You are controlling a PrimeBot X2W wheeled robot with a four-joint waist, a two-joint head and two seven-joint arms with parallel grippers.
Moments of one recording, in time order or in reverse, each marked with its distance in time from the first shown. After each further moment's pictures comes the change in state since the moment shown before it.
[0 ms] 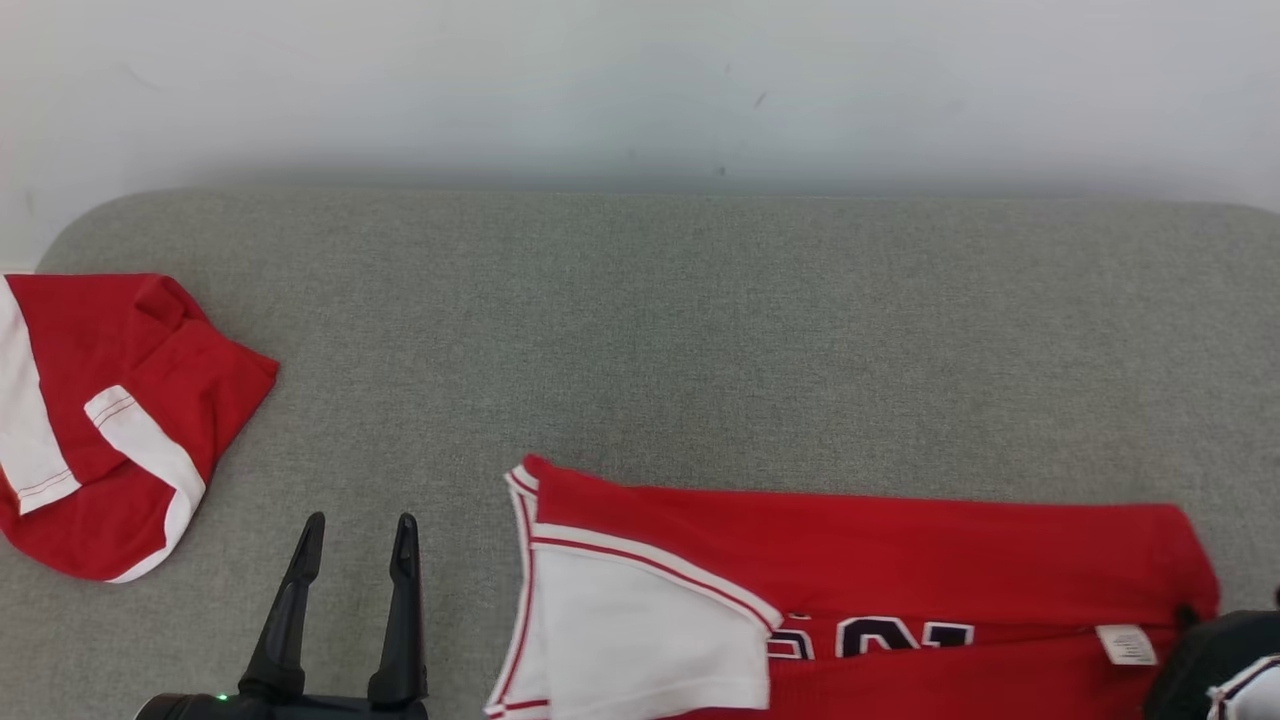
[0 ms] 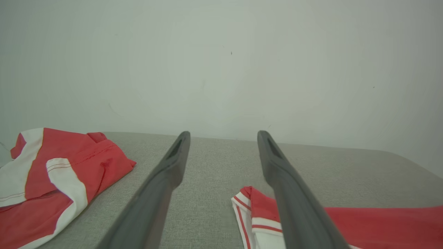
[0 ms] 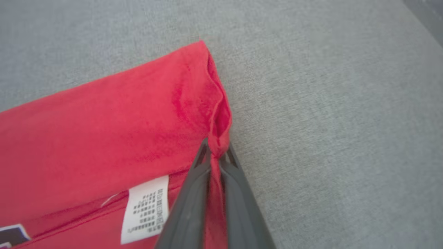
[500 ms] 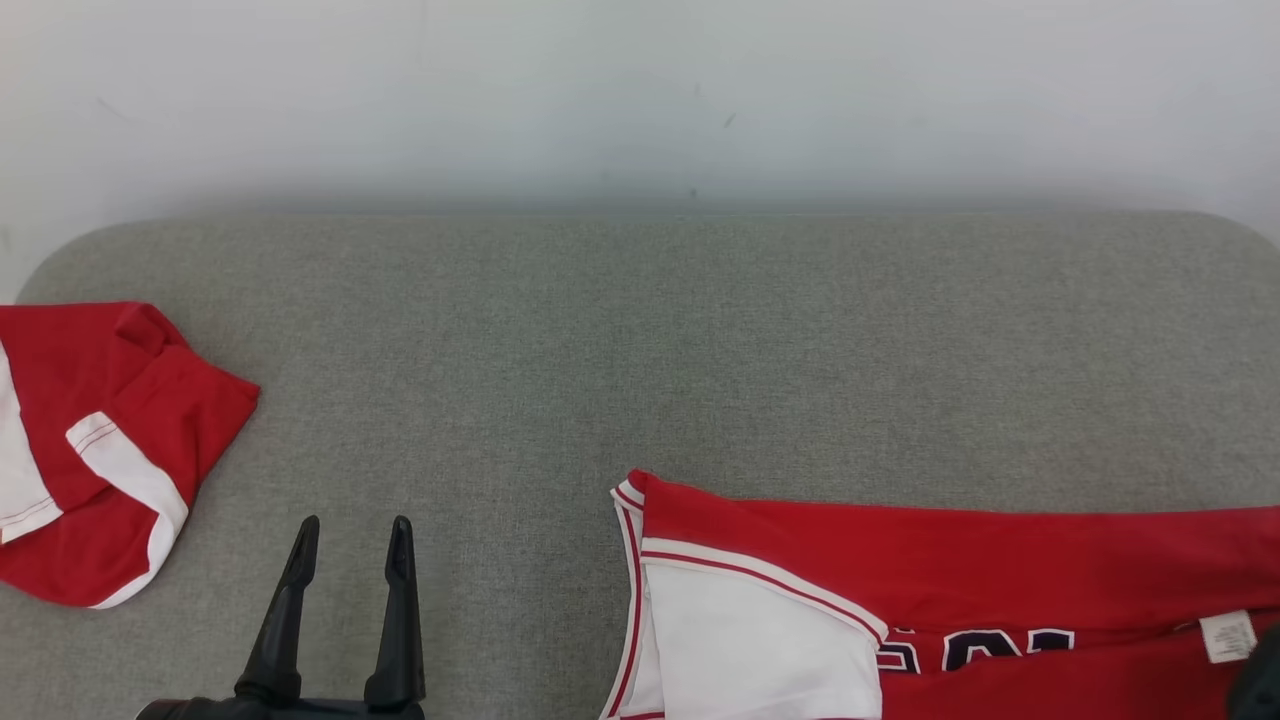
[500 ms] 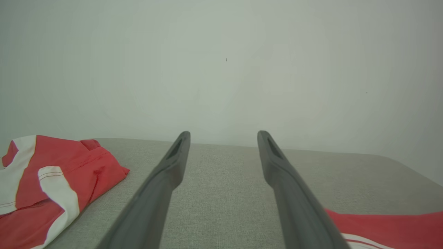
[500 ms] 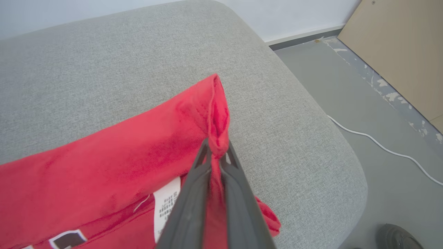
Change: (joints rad) left arm 0.004 0.000 0.005 -0.002 -0.002 0.010 0.000; right arm 0.037 -0.002 -0.127 -0.235 -0.107 -0.001 0.042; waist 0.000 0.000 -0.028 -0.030
